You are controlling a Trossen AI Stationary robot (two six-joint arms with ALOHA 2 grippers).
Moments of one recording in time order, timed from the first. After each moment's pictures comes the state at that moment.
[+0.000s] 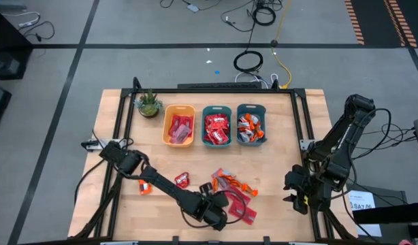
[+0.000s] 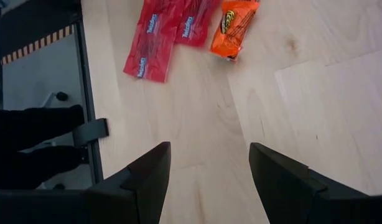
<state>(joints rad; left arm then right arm) -0.53 2.37 1.81 -0.67 -0.34 -0.81 1.06 1.08 0.75 -0.78 0.34 1.32</state>
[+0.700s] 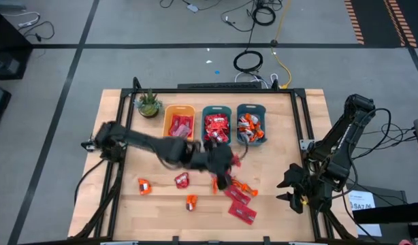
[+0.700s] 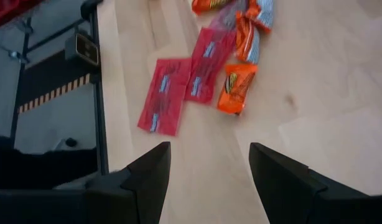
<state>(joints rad) -0.28 1.93 1.93 -0.73 -0.32 -0.51 1.06 1.08 0.75 -0.70 0.53 1.32</state>
